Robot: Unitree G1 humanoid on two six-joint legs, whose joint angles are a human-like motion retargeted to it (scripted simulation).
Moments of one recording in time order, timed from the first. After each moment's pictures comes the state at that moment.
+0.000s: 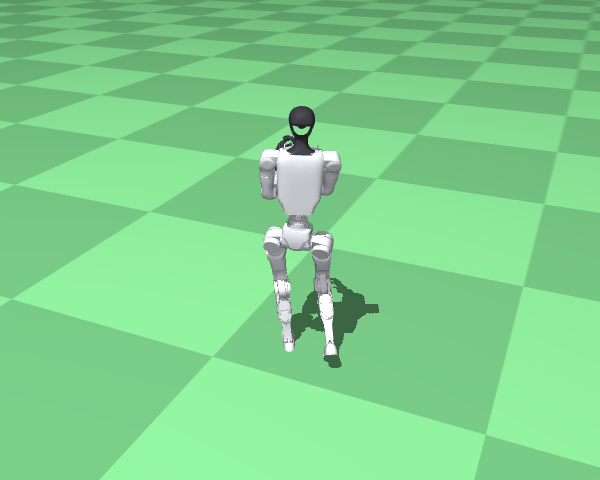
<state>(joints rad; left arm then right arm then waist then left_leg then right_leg) -0.26 -0.01 -0.16 0.19 0.69 -0.61 0.76 -0.47 0.05 0.31 0.24 -0.75 -0.85 -0.41 0.20 0.00 0.05 -0.19 -0.04 0.31 0.34 -0.20 0.06 -0.37 0.06 0.28 1.14 -0.04 0.02</state>
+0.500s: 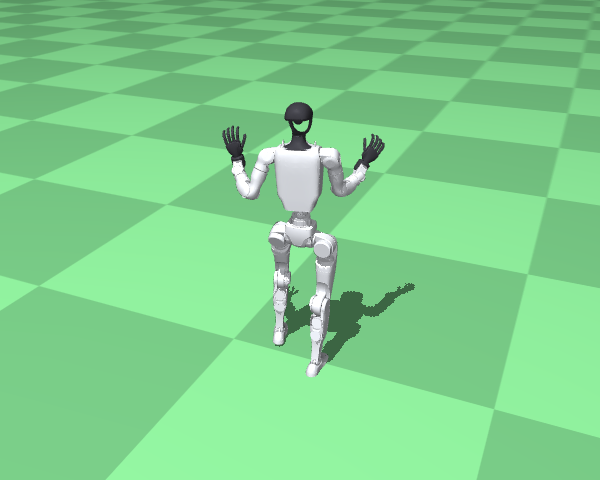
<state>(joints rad) 0.29 0.39 0.87 -0.44 0.59 -0.39 1.09 -0.36 -0.13 -0.50 0.17 -0.64 -0.54 -0.77 0.12 -0.05 0.12 -0.23 0.13 0.23 0.43 -0.04 0.01 0.18 -0.02 -0.05 0.11 -0.17 0.07</state>
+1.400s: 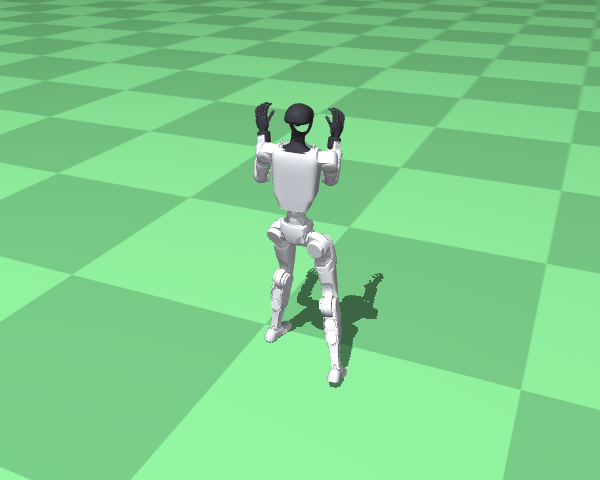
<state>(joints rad) -0.41 0.30 0.38 -0.21 0.72 -0.26 0.52 -0.70 0.04 -0.10 0.17 -0.82 -0.54 -0.59 0.30 0.05 0.07 -0.10 0.05 -0.04 0.34 -0.07 0.00 0.13 -0.18 0.36 0.30 -0.01 0.26</state>
